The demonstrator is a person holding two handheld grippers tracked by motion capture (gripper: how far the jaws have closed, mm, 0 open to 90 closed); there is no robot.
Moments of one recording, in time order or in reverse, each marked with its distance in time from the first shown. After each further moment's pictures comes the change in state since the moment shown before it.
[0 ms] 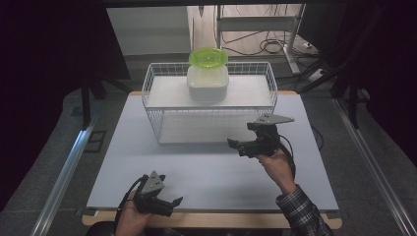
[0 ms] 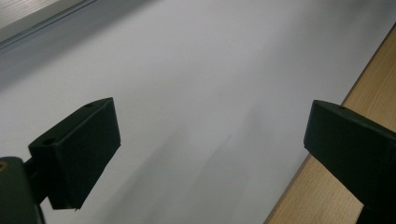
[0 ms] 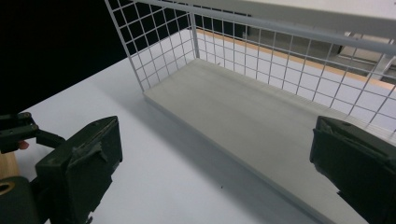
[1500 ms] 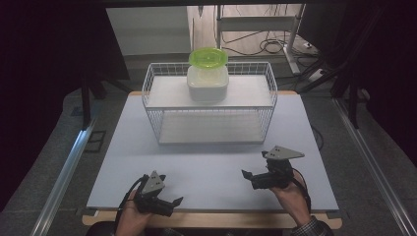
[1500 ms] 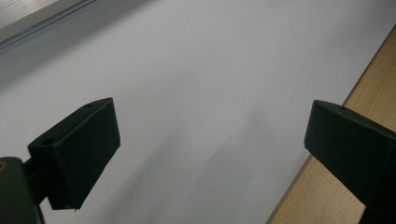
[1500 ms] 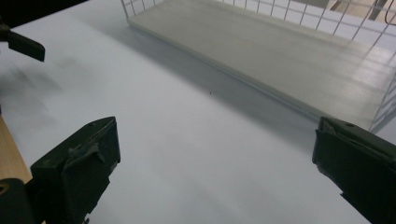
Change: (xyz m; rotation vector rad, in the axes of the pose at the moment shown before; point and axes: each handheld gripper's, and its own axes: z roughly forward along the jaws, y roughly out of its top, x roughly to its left) left arm 0.000 0.000 0.001 0.001 0.002 0.001; right arm 0.009 -0.084 -0.033 0.095 -0.079 -0.053
